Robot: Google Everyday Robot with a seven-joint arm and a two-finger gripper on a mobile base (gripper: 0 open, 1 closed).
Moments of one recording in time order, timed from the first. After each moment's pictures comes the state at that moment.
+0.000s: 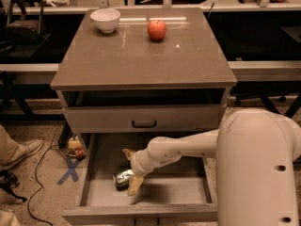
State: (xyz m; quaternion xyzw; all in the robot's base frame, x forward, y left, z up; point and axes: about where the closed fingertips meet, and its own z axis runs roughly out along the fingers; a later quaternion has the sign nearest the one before) arm 0.536 0.100 0.407 -0.74 0.58 0.18 0.29
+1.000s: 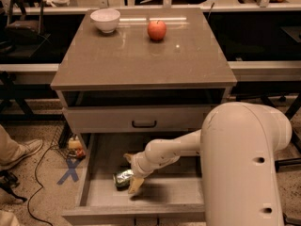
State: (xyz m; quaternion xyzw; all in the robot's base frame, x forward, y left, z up) arm 0.536 0.096 0.388 -0.75 0.58 0.15 0.27
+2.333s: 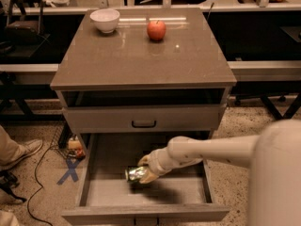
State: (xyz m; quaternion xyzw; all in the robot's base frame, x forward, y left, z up) arm 0.533 0.038 0.424 -0.73 0.60 0.16 0.30
